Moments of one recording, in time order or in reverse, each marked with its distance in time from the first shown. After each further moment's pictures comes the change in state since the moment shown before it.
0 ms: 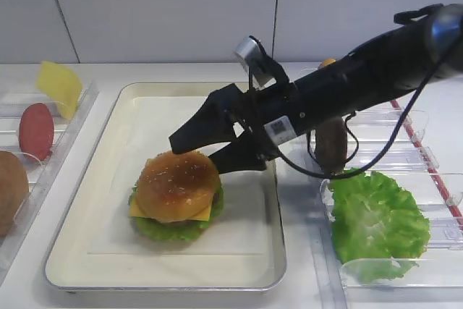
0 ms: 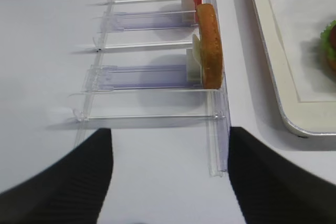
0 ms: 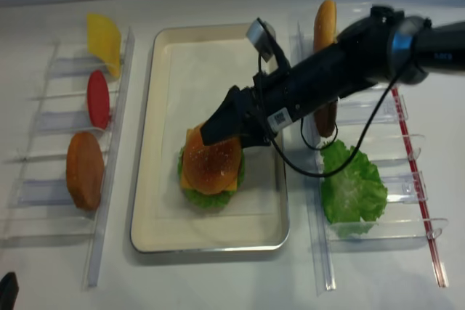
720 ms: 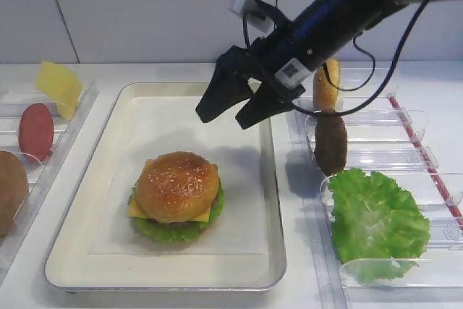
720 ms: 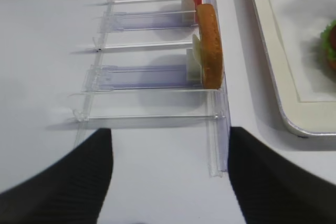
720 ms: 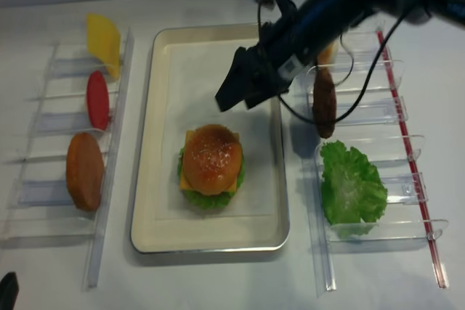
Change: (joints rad) left arm 0.000 0.000 0.000 0.000 0.000 0.000; right arm -0.043 0.002 -0.344 -0.465 0.020 0.312
